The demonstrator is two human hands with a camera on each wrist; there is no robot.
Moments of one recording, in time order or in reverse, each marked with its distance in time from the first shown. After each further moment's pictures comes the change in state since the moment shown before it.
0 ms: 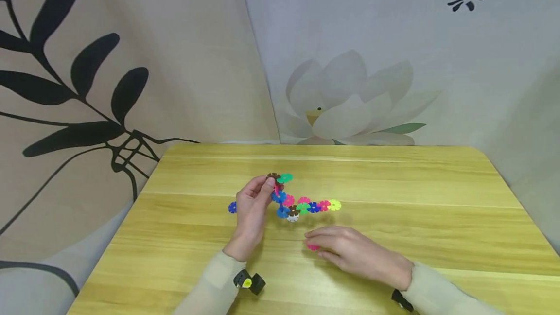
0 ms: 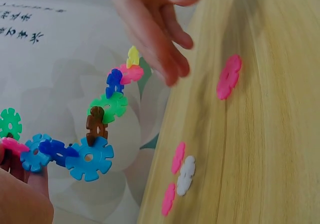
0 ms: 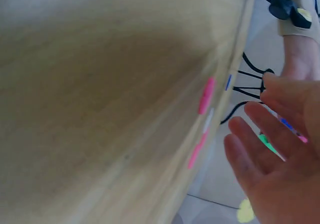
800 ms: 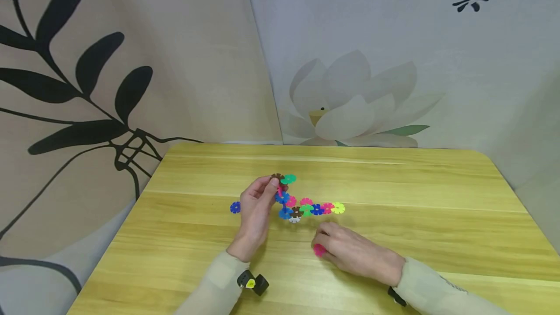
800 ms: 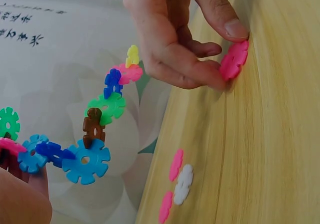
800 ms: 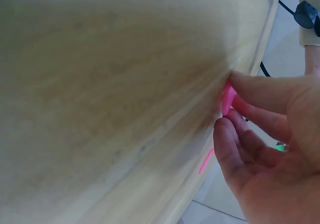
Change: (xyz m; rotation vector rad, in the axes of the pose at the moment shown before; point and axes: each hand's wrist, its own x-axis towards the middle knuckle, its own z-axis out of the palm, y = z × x) left_hand -0.001 -0.005 0.003 -0.053 -0.022 0.011; right_hand 0.007 0.010 0.014 -0.164 -0.079 0.036
